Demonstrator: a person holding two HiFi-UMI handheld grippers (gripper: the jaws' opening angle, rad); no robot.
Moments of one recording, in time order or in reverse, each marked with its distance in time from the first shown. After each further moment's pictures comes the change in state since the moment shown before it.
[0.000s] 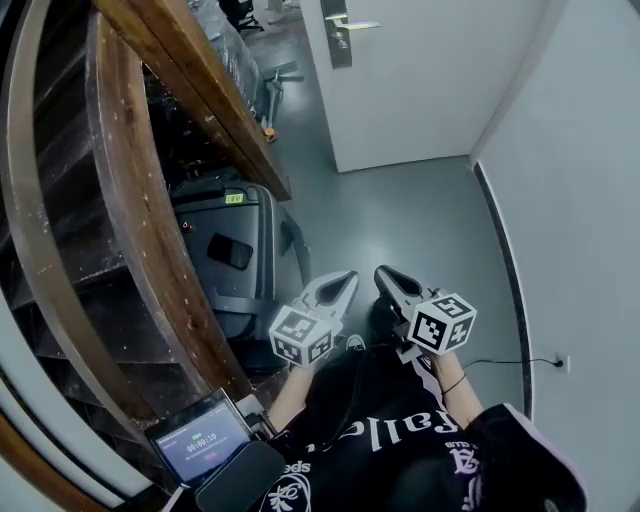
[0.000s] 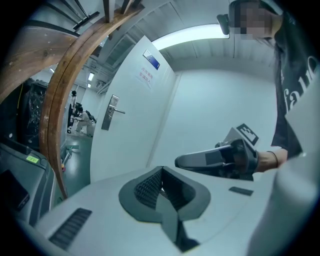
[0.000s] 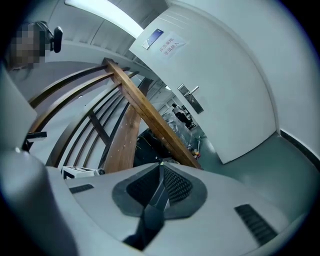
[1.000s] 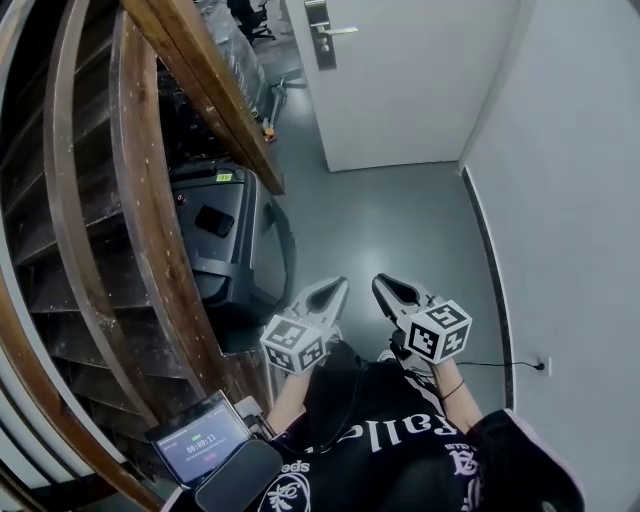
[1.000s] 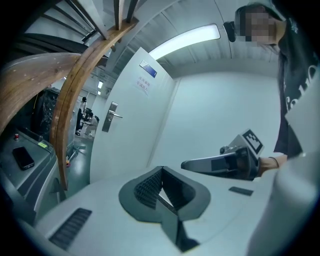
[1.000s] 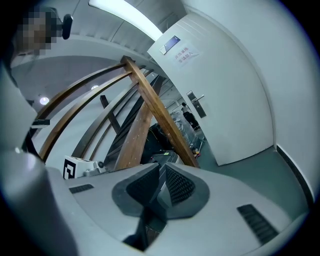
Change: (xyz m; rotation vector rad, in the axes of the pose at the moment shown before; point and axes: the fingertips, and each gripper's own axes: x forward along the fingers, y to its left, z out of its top) left arm -0.020 -0.158 -0.031 -0.039 -0.088 0.103; right arm -0.171 0.006 -0.033 -0.154 0.050 0.051
